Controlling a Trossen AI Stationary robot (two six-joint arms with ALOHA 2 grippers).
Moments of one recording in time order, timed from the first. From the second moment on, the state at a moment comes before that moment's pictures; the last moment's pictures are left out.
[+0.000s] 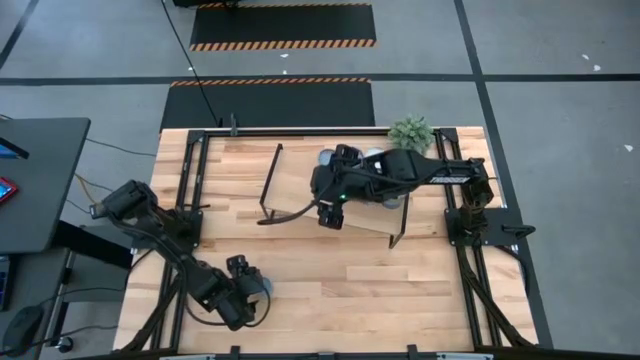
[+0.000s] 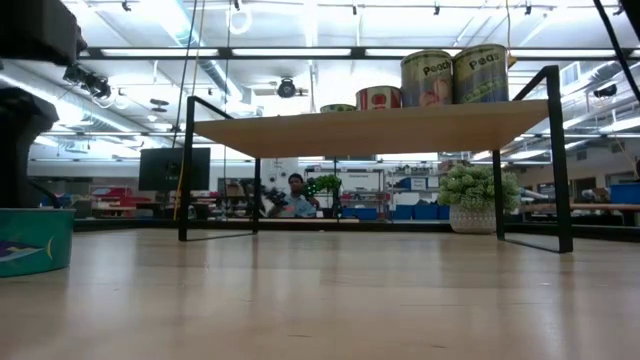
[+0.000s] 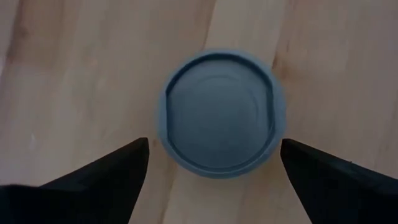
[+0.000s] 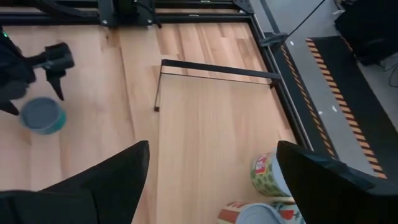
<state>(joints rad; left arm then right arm) -0.83 1.66 0.93 -0.63 -0.37 -1.02 0.17 1.95 2.35 -1.29 0.45 0.18</state>
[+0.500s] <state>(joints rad) -0.75 1.74 0.93 -0.52 -0.31 -0.96 0.18 1.95 2.35 -1.26 0.45 0.21</state>
